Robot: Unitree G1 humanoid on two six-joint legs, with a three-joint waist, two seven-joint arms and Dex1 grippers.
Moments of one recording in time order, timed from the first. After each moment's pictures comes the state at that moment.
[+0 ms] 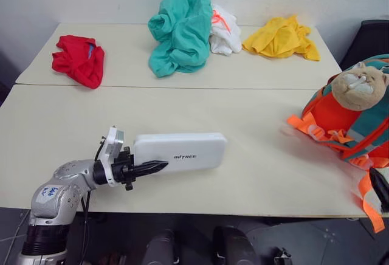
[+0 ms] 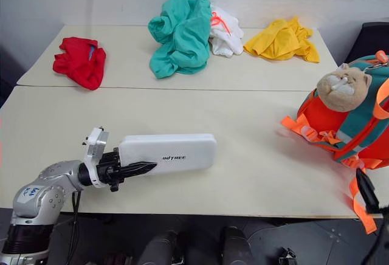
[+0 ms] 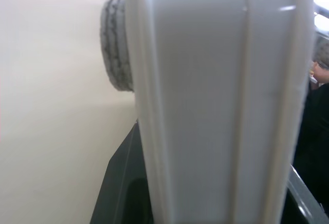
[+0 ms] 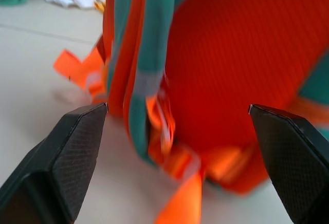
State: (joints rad) left arm -0.14 0.61 0.17 -0.19 -0.68 0.60 -1.14; right arm 0.28 -0.57 -0.79 -0.12 0.60 0.01 0.68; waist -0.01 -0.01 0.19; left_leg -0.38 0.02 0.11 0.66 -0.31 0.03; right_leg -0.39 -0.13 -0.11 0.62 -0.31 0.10
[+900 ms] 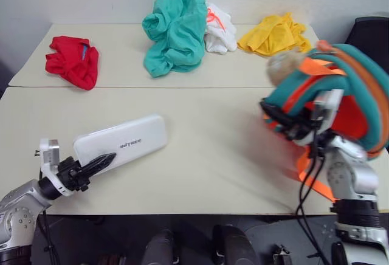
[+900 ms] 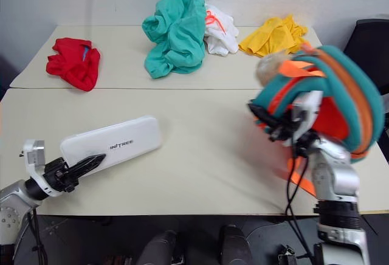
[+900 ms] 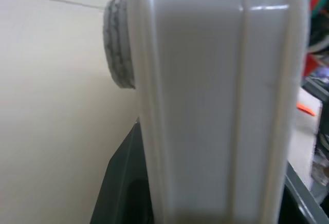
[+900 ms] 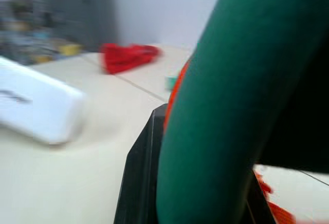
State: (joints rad) left arm 0.03 0.66 0.52 0.03 -0.78 0.55 -1.04; right arm -0.39 -0.49 -0.14 -0.06 0.63 0.22 0.98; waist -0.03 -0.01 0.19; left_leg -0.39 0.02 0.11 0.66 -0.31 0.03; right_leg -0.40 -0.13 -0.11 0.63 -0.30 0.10
